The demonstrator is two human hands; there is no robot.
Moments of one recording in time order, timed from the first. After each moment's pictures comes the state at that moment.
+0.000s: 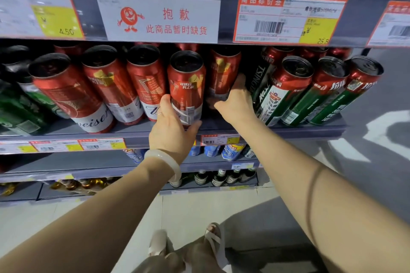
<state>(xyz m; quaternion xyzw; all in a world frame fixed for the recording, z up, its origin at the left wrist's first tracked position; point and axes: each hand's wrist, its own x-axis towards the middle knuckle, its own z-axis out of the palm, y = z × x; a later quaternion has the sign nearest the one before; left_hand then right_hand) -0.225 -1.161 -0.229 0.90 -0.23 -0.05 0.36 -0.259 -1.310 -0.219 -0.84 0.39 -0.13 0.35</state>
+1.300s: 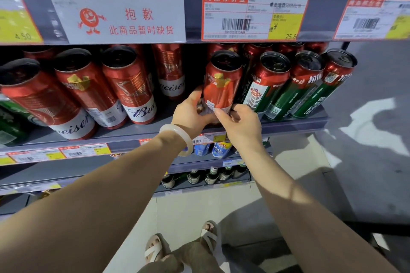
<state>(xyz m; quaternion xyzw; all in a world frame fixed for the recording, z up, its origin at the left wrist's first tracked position) -0.224 -1.223 -0.223 0.78 -0.31 -0.26 0.48 -0.327 -1.294 -0.226 -0.75 0.43 -0.20 0.45</state>
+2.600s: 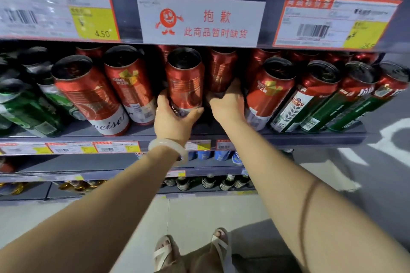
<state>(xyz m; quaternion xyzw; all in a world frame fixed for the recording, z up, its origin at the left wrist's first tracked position) -0.182 -1.159 -0.241 0.83 -0.10 -0.09 0.54 -0.214 -1.267 -0.219 -0.75 0.44 -0.19 0.45</state>
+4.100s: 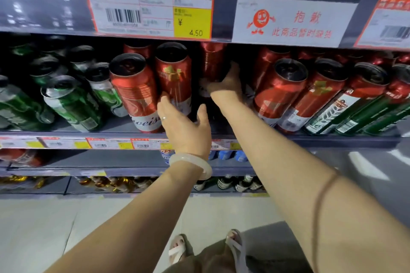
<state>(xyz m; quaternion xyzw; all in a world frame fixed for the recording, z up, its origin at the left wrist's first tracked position) -0.182 -1.114 -0.223 0.83 -0.05 0.02 0.56 -0.148 -1.216 -0.205 -0.74 0.40 -0.16 0.51</state>
